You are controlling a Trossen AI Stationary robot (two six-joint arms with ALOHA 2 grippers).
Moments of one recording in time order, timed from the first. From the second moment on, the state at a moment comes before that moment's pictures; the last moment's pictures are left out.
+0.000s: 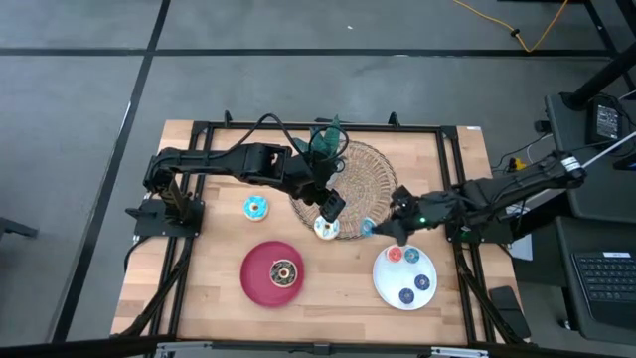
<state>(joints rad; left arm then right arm) -0.05 1.78 1.96 -0.94 -0.05 -0.85 0.34 1.00 0.83 -0.34 0.13 1.13</state>
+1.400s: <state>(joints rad) -0.05 1.78 1.96 -0.94 -0.05 -0.85 0.44 0.68 0.28 -0.07 -0.23 1.33</state>
